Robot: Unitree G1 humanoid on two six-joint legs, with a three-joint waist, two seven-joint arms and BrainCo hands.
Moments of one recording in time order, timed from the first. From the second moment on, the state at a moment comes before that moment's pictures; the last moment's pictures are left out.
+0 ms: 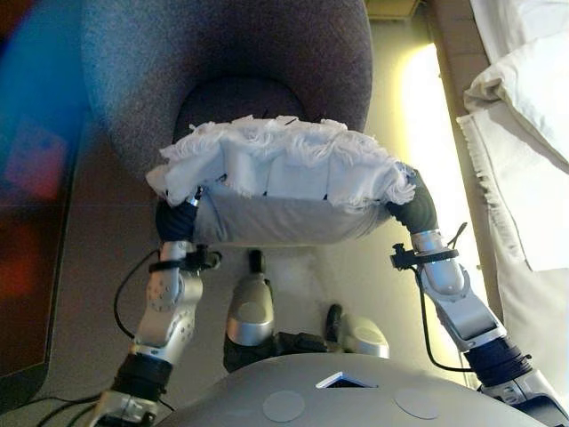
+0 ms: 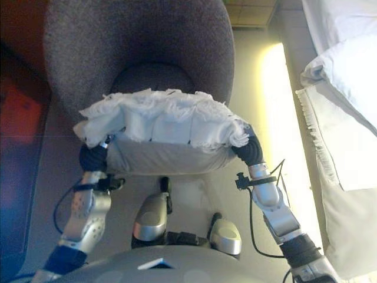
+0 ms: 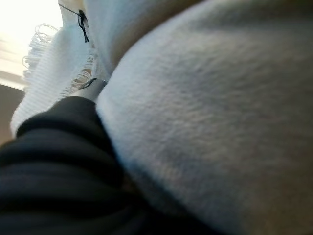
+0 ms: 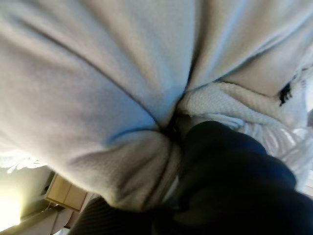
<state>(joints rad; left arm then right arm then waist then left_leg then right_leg) 0.15 0.44 -0.25 -0.06 -0.57 -0.43 0.24 0.13 -0.53 0.32 -0.16 0.10 -0.33 -0.25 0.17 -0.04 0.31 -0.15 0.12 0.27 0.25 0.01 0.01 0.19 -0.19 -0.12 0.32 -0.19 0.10</state>
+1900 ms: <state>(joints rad) 0.17 0.41 -0.28 -0.01 -0.52 -0.42 0.24 0.13 -0.46 0.33 -0.05 0.11 -0.32 -0.31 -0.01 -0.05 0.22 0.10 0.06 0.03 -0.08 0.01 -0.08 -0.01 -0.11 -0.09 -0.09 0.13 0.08</state>
